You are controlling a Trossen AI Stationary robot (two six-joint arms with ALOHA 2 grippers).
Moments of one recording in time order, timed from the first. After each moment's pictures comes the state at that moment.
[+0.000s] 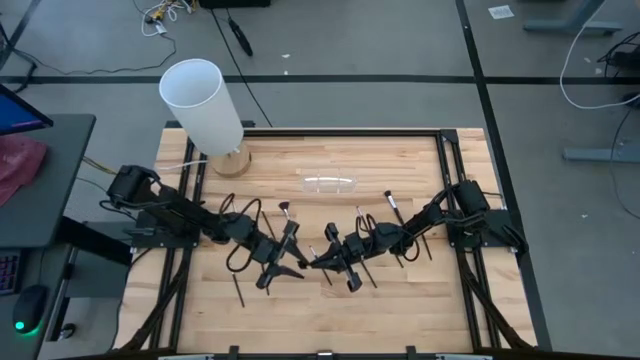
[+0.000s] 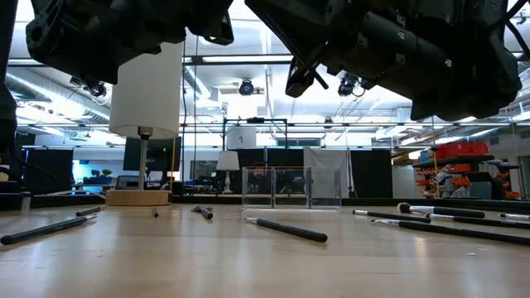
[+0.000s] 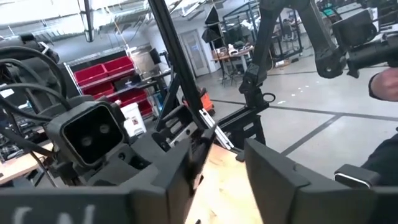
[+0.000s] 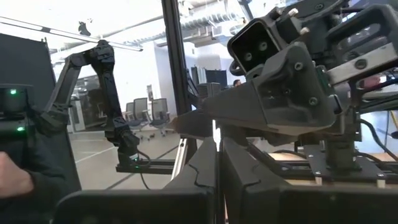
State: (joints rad) left arm -0.29 1.58 0.53 1.18 0.22 0.30; right arm 0.28 2.03 0.77 1.53 -0.11 0.15
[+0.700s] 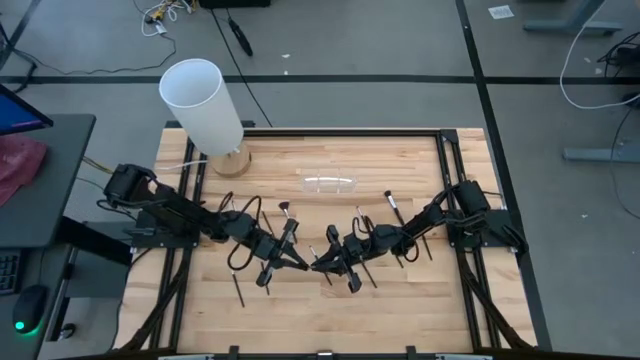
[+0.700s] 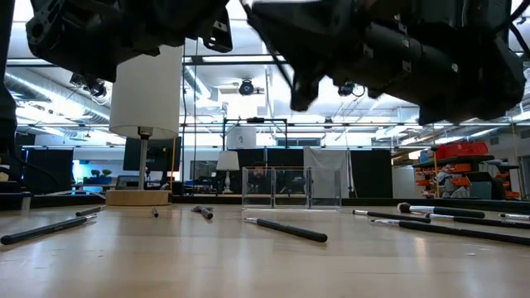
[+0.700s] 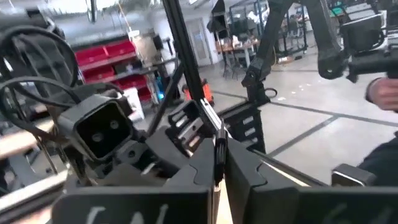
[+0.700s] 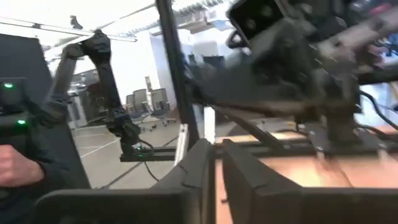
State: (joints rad) left arm -0.29 1.54 0.53 1.09 0.20 0.23; right arm 0.27 2.03 0.74 1.47 -0.06 0.20
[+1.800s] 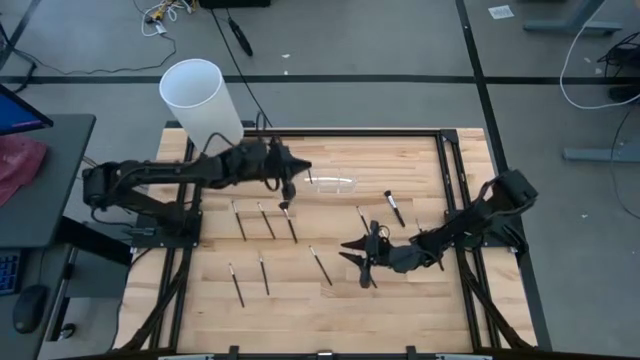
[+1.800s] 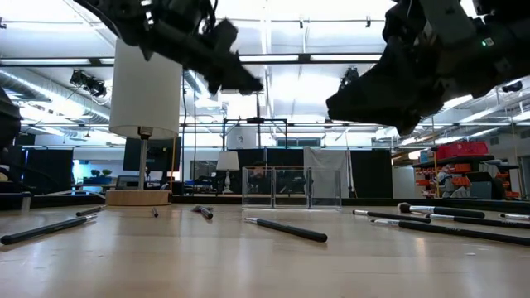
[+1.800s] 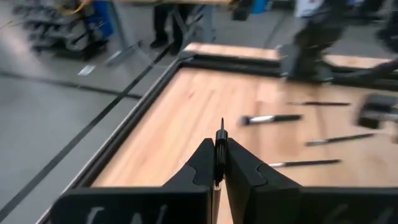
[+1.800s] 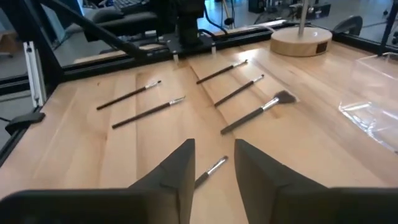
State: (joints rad) left arm 0.29 1.32 0.83 0.17 -0.05 0.03; right arm 0.49 1.68 0.56 0.81 0.66 0.34
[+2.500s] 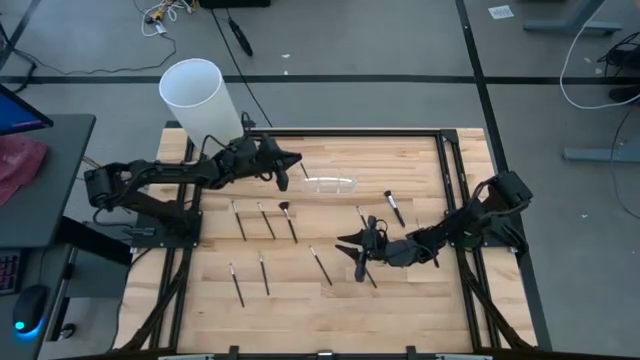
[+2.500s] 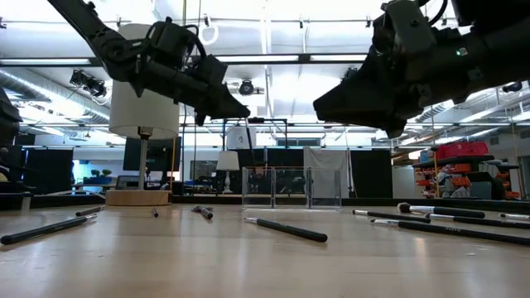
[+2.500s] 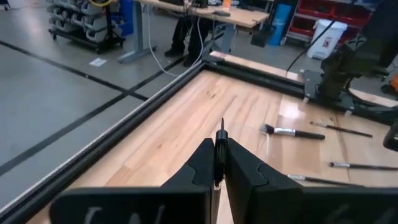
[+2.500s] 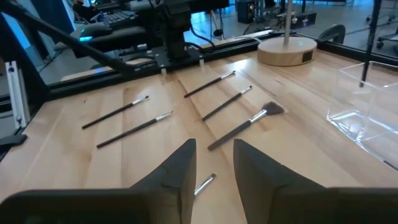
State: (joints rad) left arm 0.44 1.37 0.61 0.53 0.03 -0.12; right arm 0.43 1.72 0.56 0.90 0.66 0.32
